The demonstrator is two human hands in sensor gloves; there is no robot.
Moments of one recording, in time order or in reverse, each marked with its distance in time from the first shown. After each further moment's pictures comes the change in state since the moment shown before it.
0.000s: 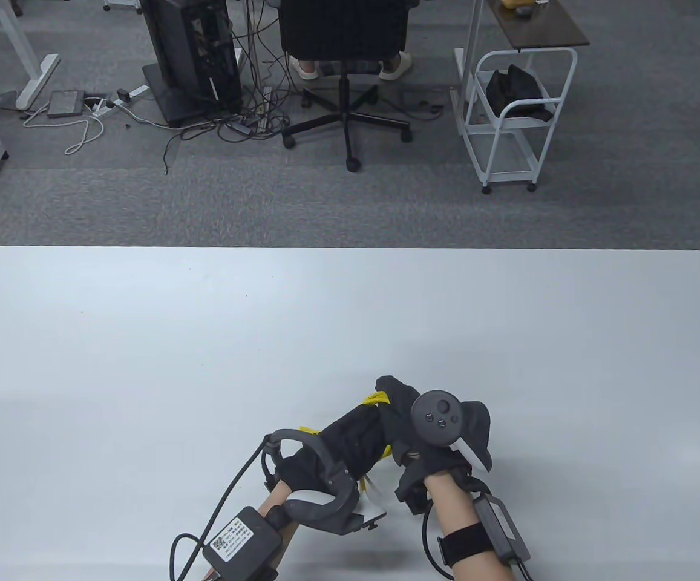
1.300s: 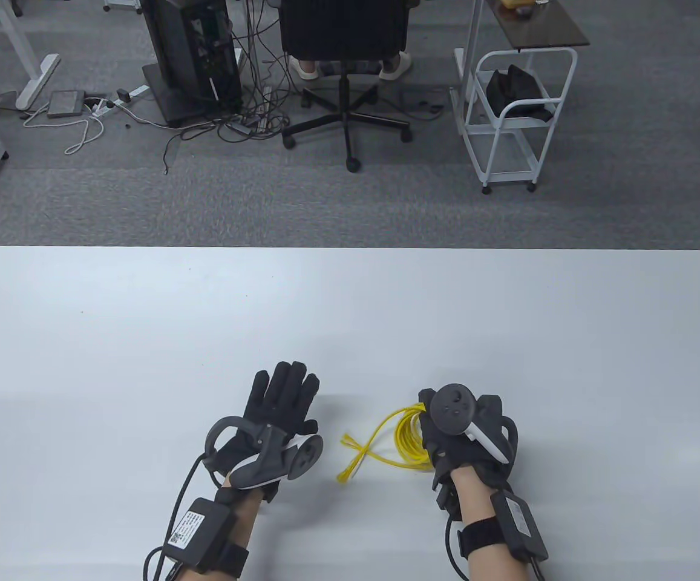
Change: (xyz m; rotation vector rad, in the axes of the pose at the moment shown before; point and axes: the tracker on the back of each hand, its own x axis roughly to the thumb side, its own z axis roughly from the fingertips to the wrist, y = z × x) left_hand -0.068 -0.062 0.046 -0.255 0.487 0.309; right_hand -0.064 0.006 -0.001 0.250 0.270 0.247
